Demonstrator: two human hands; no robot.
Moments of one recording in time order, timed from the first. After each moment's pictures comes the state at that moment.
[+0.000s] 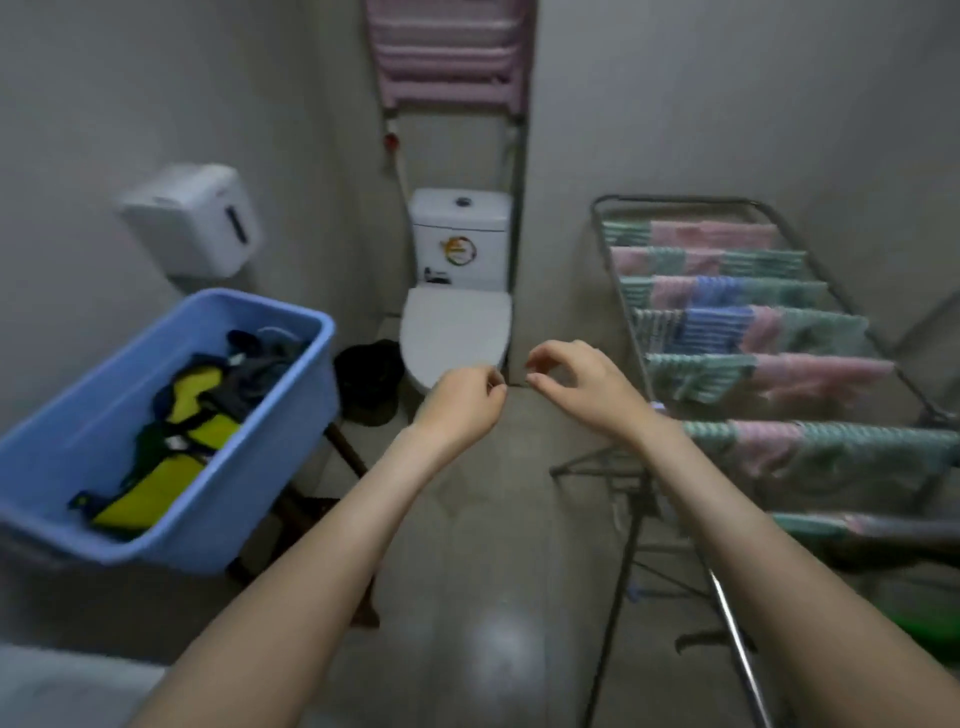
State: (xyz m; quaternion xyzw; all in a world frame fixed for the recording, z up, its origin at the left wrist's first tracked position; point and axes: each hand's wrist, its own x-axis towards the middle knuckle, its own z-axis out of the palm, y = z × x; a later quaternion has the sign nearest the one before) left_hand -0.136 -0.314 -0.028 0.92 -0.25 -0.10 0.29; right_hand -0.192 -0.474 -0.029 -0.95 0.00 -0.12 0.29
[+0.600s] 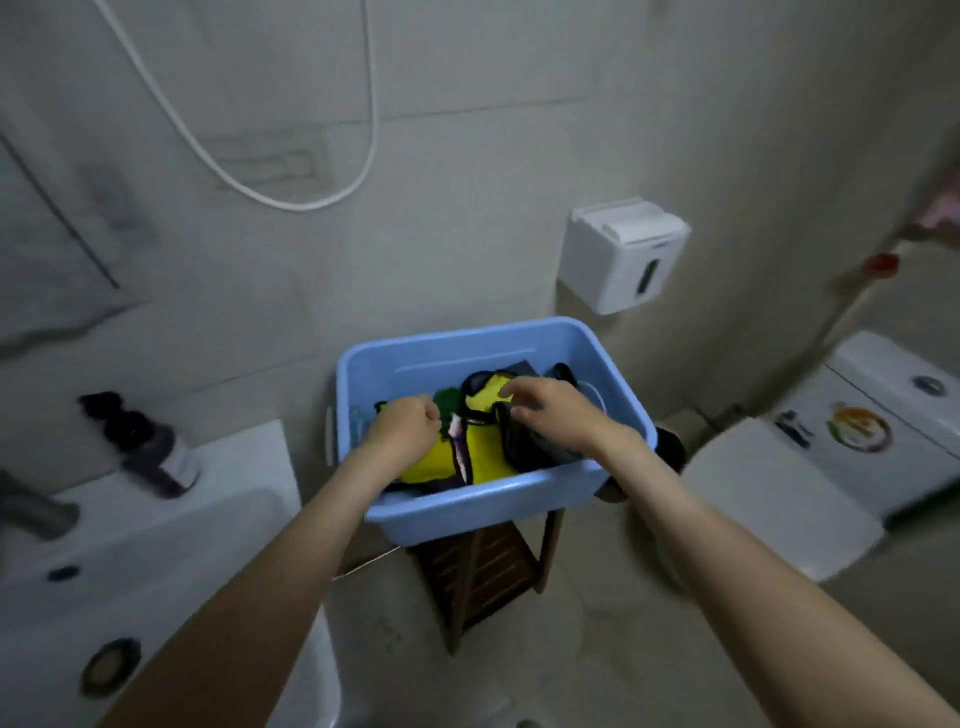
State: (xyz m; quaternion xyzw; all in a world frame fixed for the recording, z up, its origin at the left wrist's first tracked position) left_hand -0.038 -0.023 -0.069 0.90 0.30 -0.01 0.30; right_hand 0.096 -0.182 -0.065 -0.85 -0.43 0.18 0.25
